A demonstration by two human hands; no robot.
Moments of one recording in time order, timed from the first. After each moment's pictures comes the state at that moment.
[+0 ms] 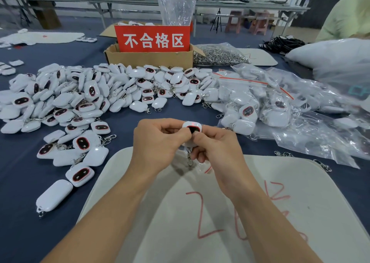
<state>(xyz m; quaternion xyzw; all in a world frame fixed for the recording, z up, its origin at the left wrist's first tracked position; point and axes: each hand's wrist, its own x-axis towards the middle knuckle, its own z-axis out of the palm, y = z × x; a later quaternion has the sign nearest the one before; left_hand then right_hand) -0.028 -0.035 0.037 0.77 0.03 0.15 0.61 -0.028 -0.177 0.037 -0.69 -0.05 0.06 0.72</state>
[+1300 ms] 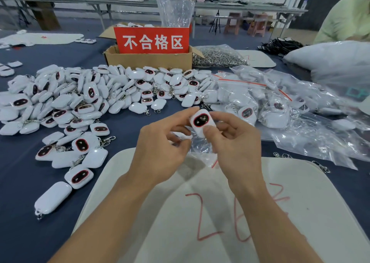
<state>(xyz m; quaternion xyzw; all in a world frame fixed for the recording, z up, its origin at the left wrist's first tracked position) -0.038 -0.034 0.042 0.83 -0.12 0.21 0.49 -0.028 -0.191 0.044 -0.72 -0.02 -0.14 0.68</state>
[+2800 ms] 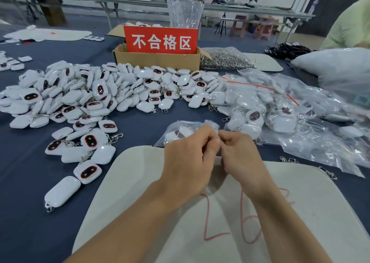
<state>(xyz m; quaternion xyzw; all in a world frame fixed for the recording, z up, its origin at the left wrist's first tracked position) -0.049 -0.070 0.021 0.87 -0.10 0.26 0.41 -0.019 -0.203 0.033 -0.84 -0.06 0.01 0.54</state>
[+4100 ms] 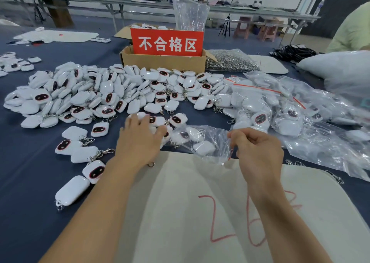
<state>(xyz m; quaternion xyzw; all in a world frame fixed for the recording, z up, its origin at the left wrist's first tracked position) 0.009 0.049 0.007 0.97 0.15 0.07 0.20 -0.021 -0.197 0.035 -0.78 0.10 -0.16 0.60</state>
